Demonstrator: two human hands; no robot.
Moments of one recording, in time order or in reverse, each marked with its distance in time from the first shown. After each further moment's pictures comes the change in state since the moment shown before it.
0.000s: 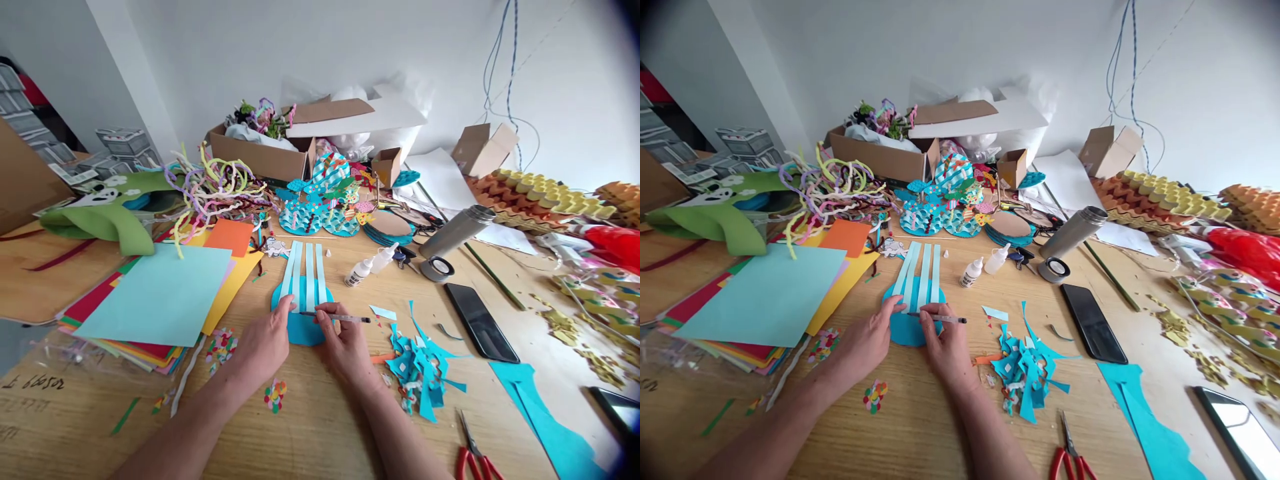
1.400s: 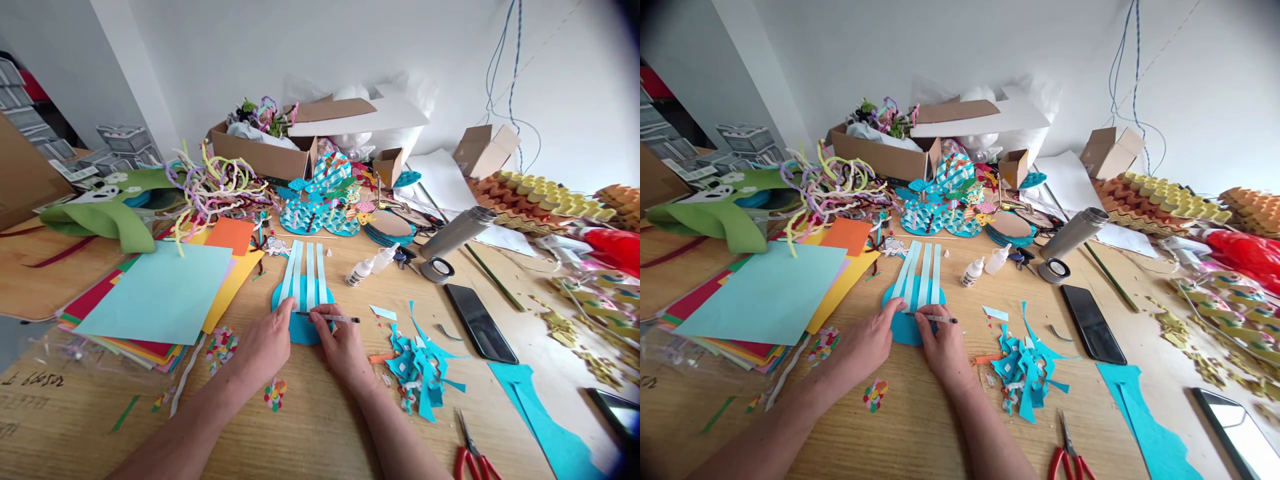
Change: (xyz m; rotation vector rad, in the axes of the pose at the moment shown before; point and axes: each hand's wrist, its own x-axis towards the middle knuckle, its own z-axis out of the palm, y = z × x) left_hand -0.001 0.001 0.000 0.016 -0.032 -0.003; right_hand 0.001 -0.001 0.004 -0.126 -0.031 -0.007
